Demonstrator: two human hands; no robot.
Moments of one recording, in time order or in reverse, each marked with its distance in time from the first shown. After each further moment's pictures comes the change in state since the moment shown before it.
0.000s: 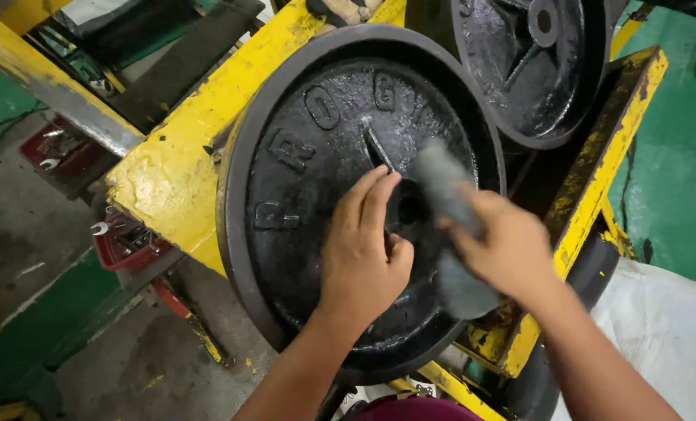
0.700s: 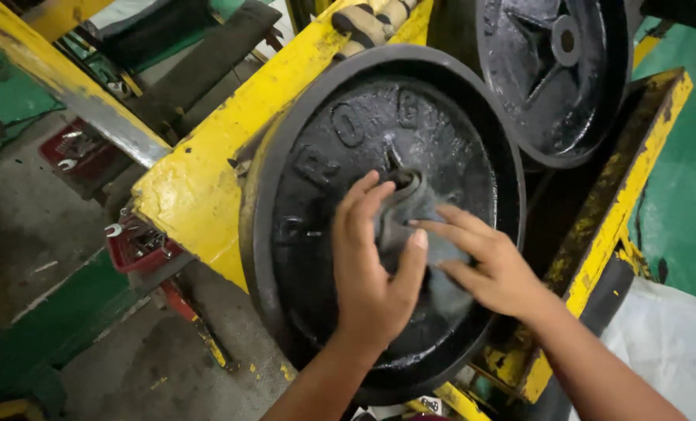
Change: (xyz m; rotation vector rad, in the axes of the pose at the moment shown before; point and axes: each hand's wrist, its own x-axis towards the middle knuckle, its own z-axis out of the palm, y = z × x) left_hand 0.002 0.006 -0.011 -0.304 0.234 -0.141; right_hand 0.030 -0.001 0.017 0.281 -0.029 -0.417
